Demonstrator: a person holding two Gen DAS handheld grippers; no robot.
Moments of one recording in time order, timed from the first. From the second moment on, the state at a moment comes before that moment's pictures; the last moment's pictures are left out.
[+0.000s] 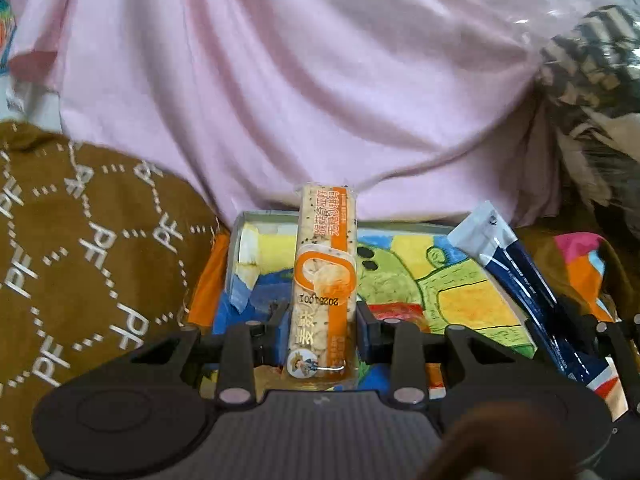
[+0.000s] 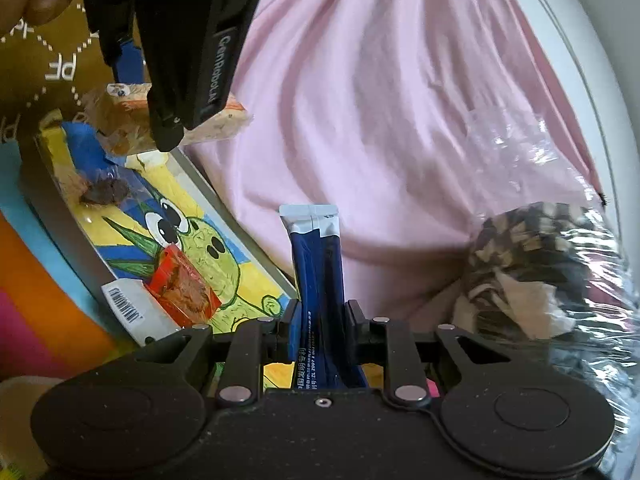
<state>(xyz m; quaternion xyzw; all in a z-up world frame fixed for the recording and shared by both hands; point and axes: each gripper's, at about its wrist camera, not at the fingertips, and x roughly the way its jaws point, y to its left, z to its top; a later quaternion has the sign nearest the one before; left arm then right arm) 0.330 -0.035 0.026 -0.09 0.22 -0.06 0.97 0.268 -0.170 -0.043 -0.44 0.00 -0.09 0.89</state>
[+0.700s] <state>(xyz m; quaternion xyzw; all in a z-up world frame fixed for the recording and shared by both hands) 0.370 -0.036 -0.012 -0.09 0.29 -0.07 0.95 0.319 -0.177 -0.056 -0.40 0.08 -0.06 0.91</state>
